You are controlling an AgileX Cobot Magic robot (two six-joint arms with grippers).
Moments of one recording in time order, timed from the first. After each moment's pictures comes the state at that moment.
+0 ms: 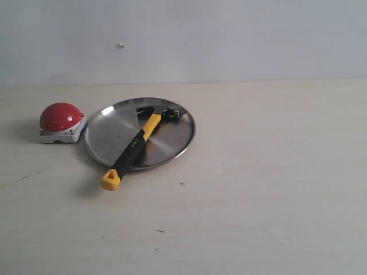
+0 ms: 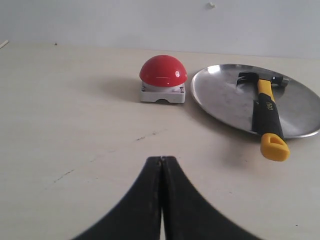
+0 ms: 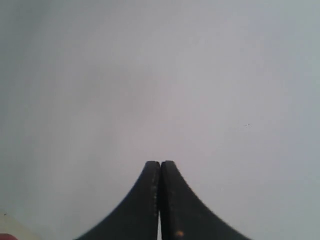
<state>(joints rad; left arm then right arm) -0.02 0.01 0.00 -0.17 0.36 0.07 0.19 0.52 -0.03 -0.45 -0.97 0.11</state>
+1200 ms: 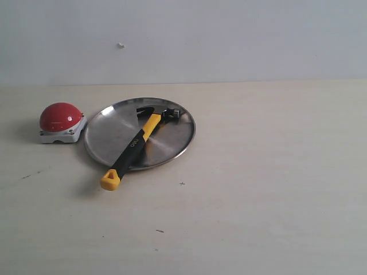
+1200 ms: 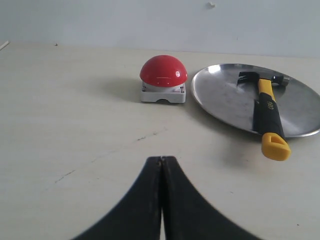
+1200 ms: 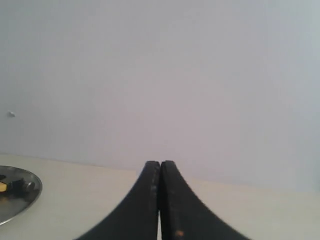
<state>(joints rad) -0.02 0.01 0.00 -0.16 0.36 0.07 0.06 0.15 -0.03 -0.23 -0.15 0.13</state>
